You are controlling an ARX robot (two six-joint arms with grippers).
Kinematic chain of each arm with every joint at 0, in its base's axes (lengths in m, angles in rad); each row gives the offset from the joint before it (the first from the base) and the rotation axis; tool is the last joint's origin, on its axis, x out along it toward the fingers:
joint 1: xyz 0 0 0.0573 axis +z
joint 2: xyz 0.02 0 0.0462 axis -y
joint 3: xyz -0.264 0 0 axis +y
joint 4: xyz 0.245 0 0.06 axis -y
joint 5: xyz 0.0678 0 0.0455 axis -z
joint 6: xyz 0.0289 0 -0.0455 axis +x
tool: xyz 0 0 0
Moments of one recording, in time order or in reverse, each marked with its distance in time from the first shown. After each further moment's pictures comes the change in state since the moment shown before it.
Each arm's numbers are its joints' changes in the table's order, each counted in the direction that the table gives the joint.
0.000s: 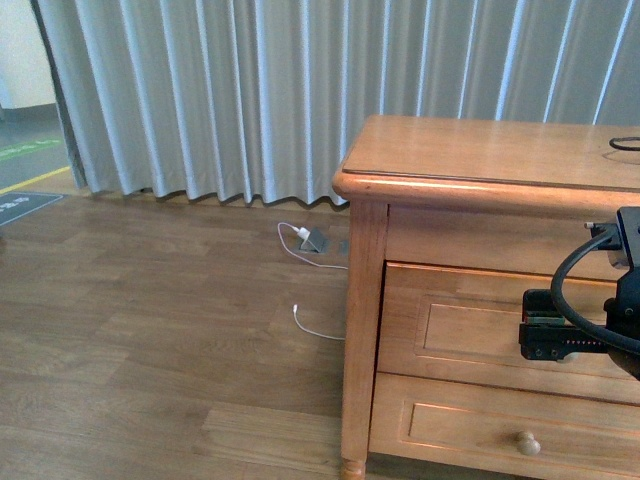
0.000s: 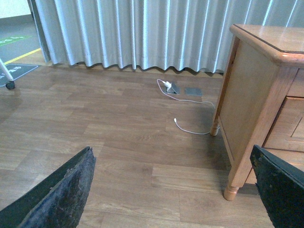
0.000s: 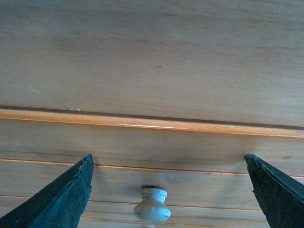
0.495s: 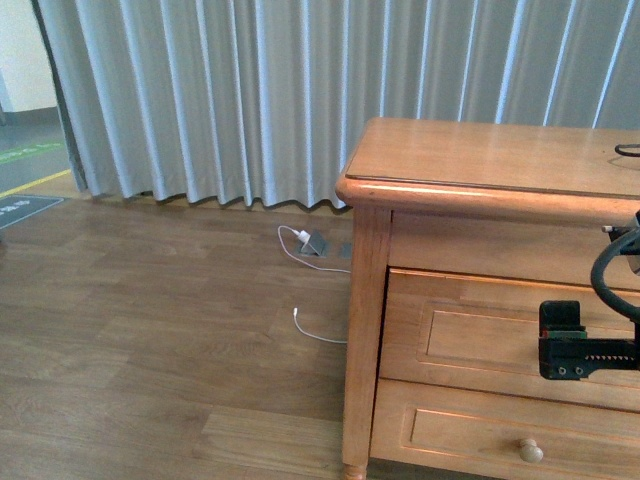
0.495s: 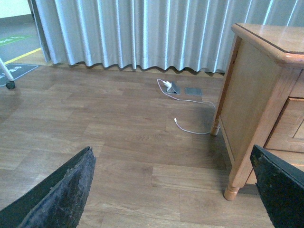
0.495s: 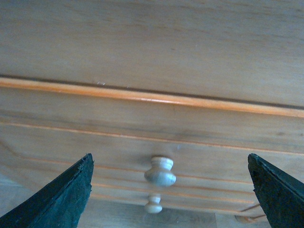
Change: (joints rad) left arm 0.000 0.000 0.000 0.000 0.000 0.000; right arm -0.004 0.187 0.103 -0.191 -0.082 0.018
